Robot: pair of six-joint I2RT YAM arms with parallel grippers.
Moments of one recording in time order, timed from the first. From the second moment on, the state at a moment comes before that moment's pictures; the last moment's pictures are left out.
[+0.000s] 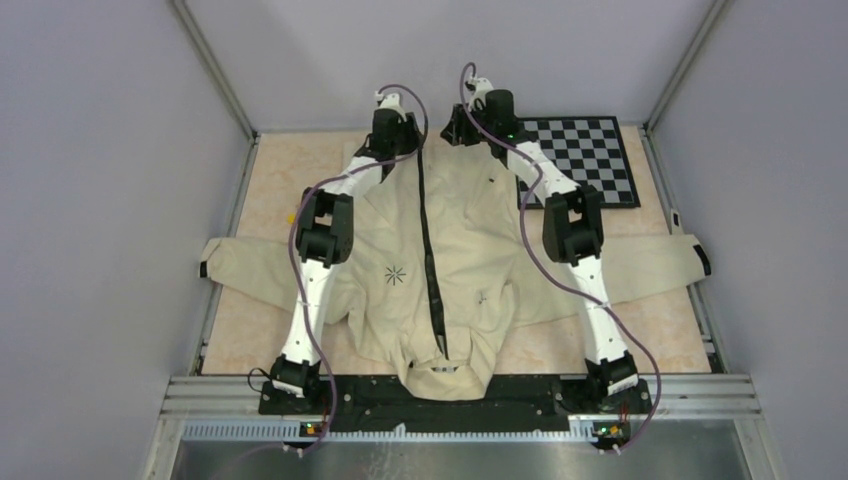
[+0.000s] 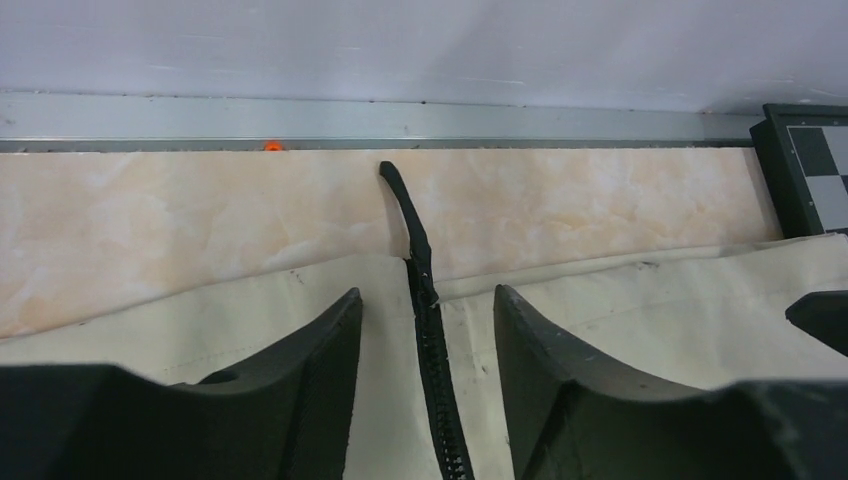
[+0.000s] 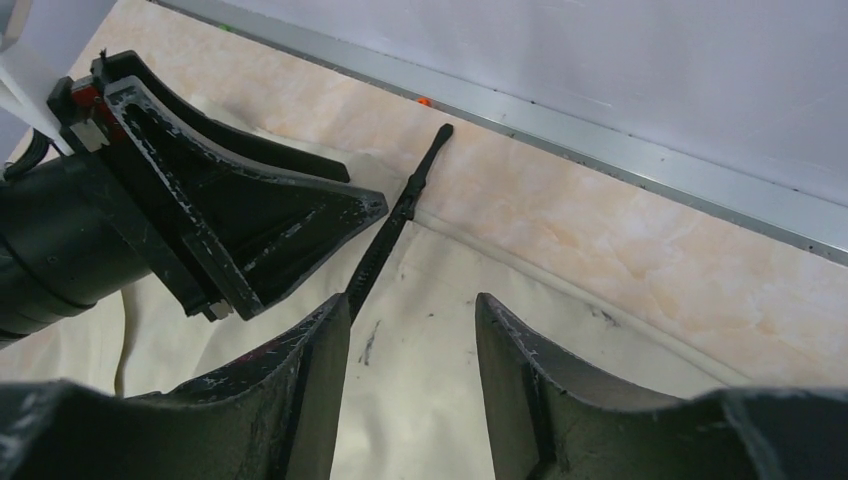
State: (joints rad) left arm -0.28 2.59 2.16 0.07 0.04 -0.38; right arm 0.35 2.58 2.34 -0.11 -0.37 0.22
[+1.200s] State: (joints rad) left arm -0.15 2.60 2.00 0.31 0.44 -0.59; right arm 0.34 2.64 2.30 0.11 -0.50 0.62
